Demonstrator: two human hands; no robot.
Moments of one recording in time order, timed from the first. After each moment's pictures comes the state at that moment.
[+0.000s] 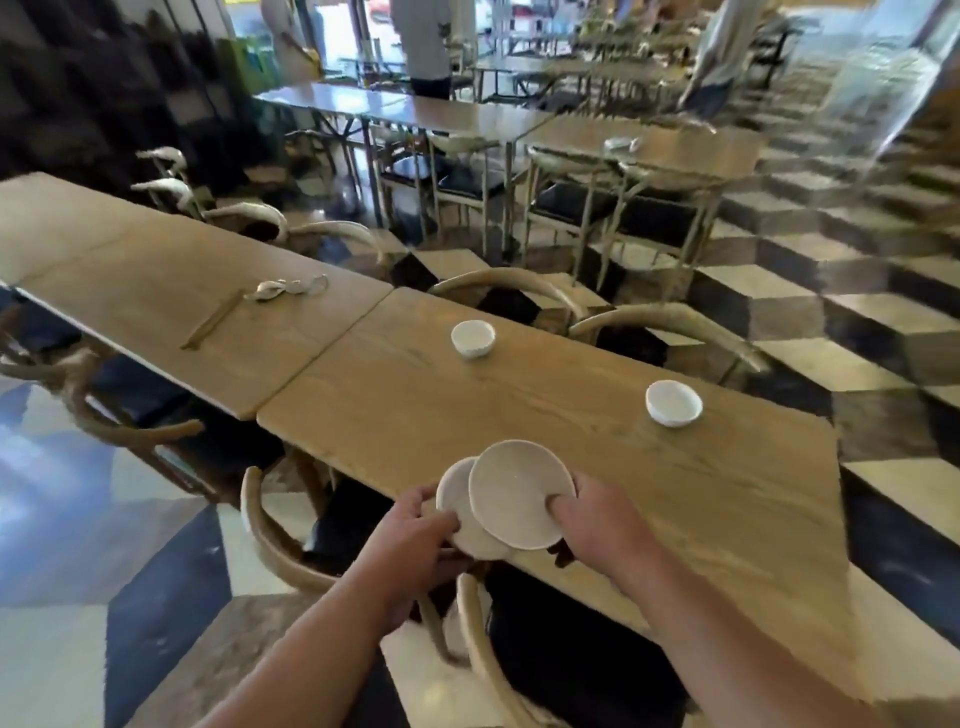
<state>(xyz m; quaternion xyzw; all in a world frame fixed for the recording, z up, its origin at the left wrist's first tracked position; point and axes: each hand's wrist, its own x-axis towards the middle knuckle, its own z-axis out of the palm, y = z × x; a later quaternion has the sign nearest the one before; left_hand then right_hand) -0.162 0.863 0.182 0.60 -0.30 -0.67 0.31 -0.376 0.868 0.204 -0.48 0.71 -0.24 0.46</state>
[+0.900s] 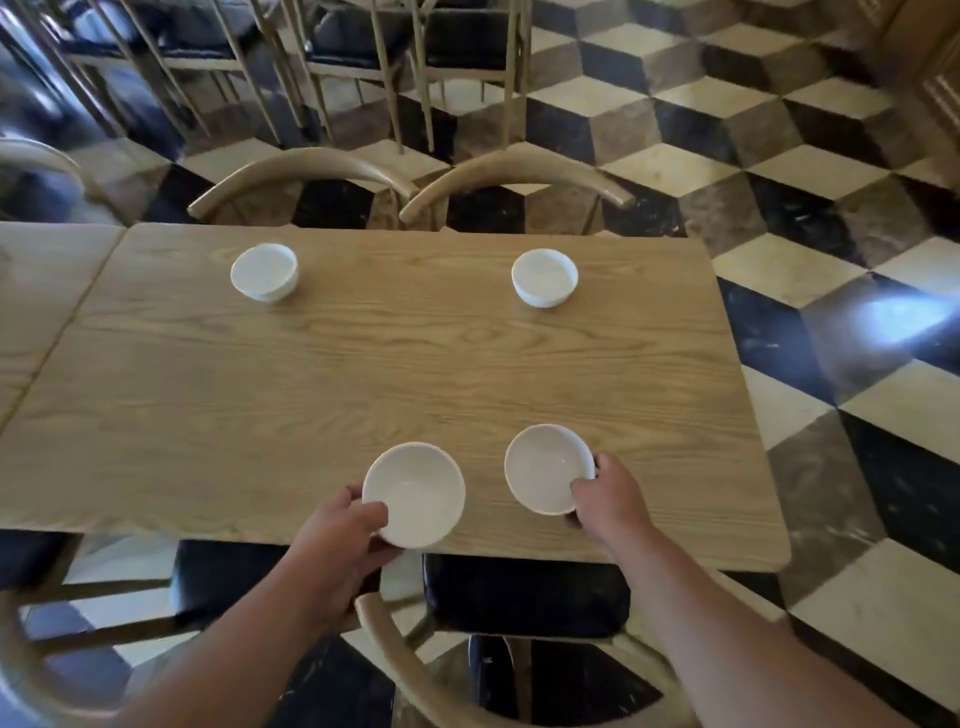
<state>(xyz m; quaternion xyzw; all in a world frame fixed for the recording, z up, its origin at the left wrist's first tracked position) -0.242 0.732 0.020 0.66 -0.32 -0.68 0.10 -0.509 0.844 -0.013 -0.09 0.84 -0.34 0.42</state>
